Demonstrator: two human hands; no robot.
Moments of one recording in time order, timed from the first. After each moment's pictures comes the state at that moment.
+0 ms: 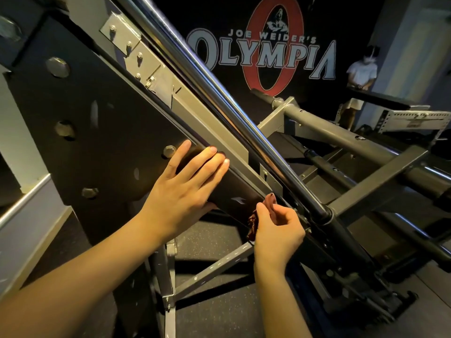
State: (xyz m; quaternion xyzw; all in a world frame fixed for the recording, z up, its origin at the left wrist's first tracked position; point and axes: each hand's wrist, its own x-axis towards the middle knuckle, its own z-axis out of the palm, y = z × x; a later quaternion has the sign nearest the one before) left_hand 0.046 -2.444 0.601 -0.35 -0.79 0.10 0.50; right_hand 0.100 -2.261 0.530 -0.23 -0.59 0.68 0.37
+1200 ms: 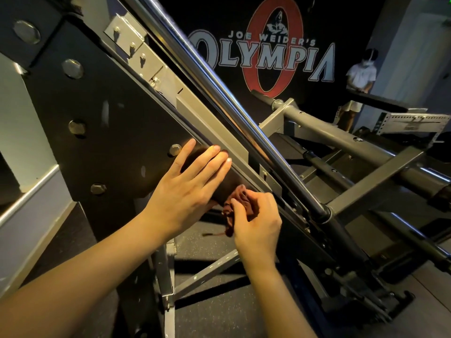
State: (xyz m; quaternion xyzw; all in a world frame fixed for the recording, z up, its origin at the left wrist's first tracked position) left_hand 0.054 -2.445 0.606 -0.35 -0.80 0.12 0.47; right_hand 0.105 -2.284 0.541 -0.05 -0.76 0.52 0.38
